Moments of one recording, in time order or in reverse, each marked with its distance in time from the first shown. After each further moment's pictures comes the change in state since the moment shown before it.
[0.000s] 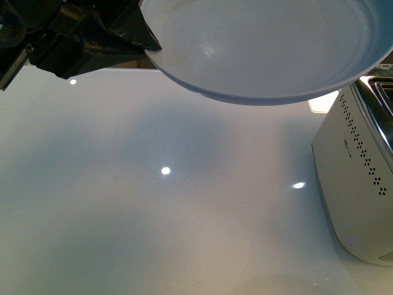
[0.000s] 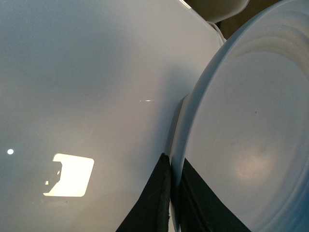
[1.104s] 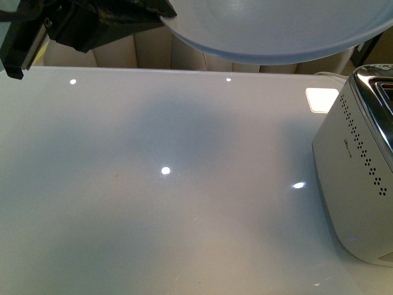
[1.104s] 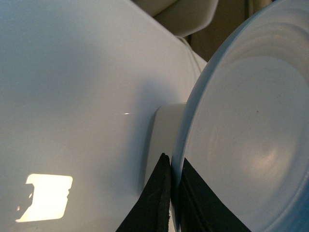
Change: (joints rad) left arm 0.000 -0.001 -0.027 0.161 0.034 -0.024; right arm 0.000 0.000 0.000 0.000 0.000 0.002
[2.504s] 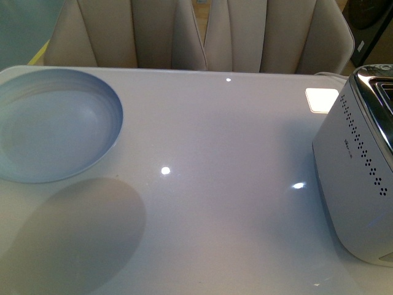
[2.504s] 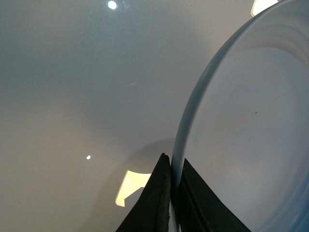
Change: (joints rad) left arm 0.730 0.351 -0.075 0.037 0.155 0.695; right arm 0.000 0.000 0.000 0.000 0.000 0.000
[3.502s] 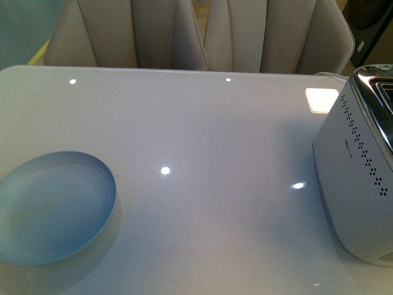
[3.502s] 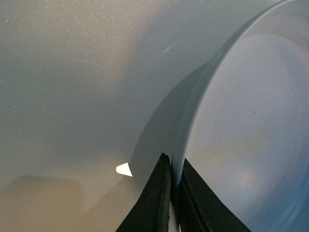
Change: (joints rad) left arm 0.185 0.378 -0.072 0.220 0.097 0.193; right arm 0.000 0.000 0.000 0.000 0.000 0.000
